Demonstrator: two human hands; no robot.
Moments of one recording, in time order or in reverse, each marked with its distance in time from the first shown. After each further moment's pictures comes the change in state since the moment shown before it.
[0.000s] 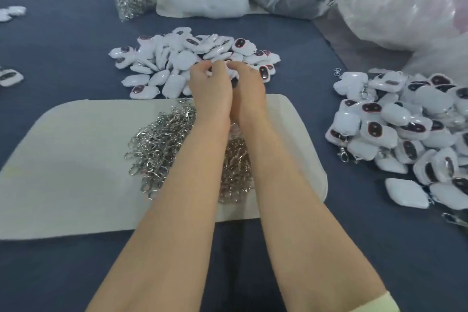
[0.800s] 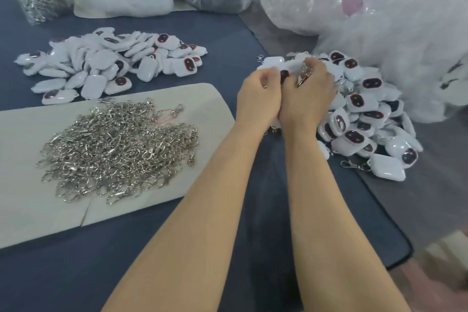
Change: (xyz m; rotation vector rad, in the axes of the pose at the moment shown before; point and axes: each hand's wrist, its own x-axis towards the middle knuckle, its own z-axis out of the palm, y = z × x) left_hand -0.121 -0.025 0.110 0.213 -0.557 0.170; right_hand -0.066 0.075 -0.160 -0.144 0.768 0.206
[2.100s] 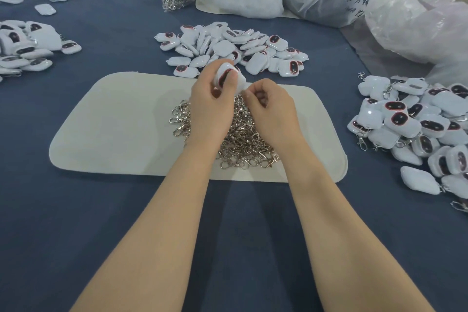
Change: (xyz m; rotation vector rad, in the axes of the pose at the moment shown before) left_hand -0.046 -0.041 -0.204 -0.040 0.538 0.241; right_hand -0.133 -0.073 0.087 0.345 -0.799 -0.424
